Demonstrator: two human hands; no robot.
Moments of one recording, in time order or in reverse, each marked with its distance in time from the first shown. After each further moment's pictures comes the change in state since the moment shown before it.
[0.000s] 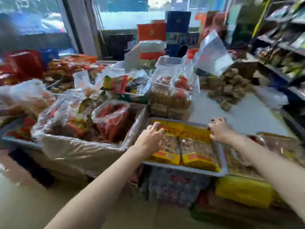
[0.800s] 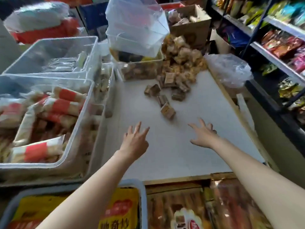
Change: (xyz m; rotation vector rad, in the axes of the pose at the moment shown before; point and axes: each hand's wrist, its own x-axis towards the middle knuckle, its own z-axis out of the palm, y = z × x) left_hand 0.529 0.196 0.183 0.035 -0.368 -0.023; right_hand 0.323 0.406 0.159 0.346 -0.344 0.303
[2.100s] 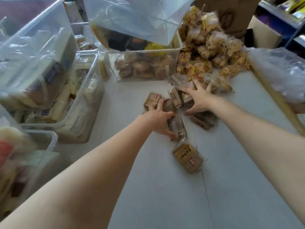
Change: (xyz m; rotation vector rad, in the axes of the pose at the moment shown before) left_hand 0.320 -0.007 0.017 0.064 -0.276 0.092; right_hand 0.325 -0.046 -0.079 -0.073 0.093 -0.186
